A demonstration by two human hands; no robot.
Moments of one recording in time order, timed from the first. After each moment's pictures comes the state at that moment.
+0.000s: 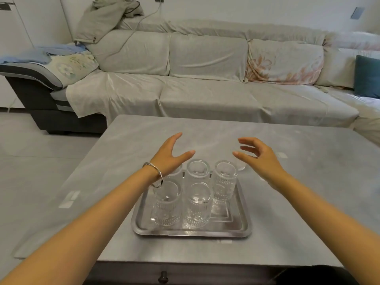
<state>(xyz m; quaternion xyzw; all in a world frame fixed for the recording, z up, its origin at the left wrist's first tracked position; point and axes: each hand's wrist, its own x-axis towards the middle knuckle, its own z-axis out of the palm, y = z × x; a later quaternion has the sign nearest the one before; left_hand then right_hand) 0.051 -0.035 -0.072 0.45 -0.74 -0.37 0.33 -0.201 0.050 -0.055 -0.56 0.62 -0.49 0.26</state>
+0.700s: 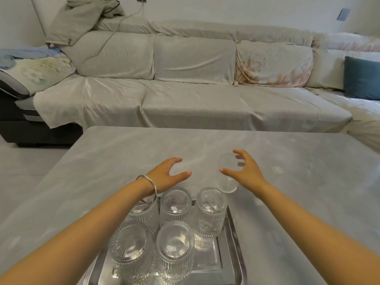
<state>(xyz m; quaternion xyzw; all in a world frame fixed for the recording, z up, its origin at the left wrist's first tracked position) -0.013 -0.100 -0.093 0.46 -0.79 -0.38 0.16 -0.264 -0.045 -0.111 -0.50 0.71 -0.43 0.24</state>
